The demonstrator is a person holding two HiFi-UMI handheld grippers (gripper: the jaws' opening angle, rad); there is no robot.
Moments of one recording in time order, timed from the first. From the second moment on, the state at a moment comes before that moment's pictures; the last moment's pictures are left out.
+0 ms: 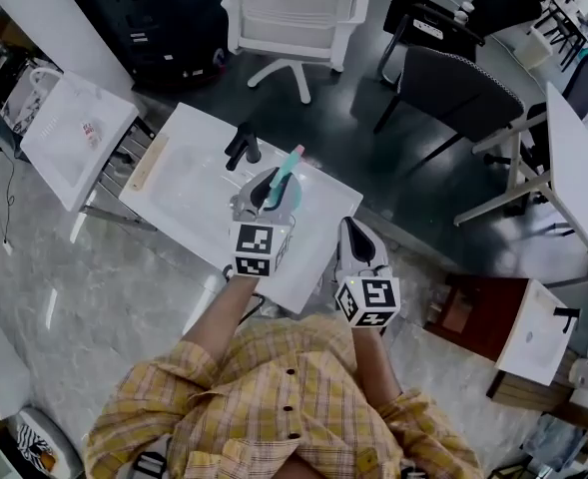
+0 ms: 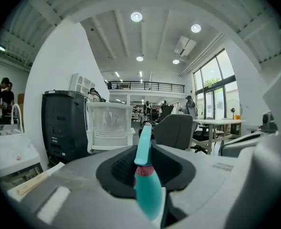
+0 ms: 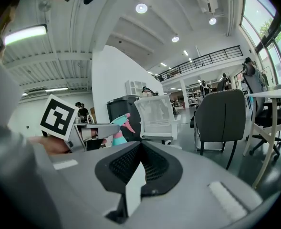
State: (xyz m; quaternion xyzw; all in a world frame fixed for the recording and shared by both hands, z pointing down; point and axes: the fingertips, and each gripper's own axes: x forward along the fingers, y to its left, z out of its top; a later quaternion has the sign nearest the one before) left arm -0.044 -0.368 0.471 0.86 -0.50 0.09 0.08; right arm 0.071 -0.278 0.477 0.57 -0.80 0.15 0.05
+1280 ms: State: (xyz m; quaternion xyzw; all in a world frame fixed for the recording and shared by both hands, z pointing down) left arm -0.052 -0.303 0.405 0.86 -0.51 0.04 0.03; right arm 0.076 -0.283 0.407 0.58 -0.81 0.09 0.00
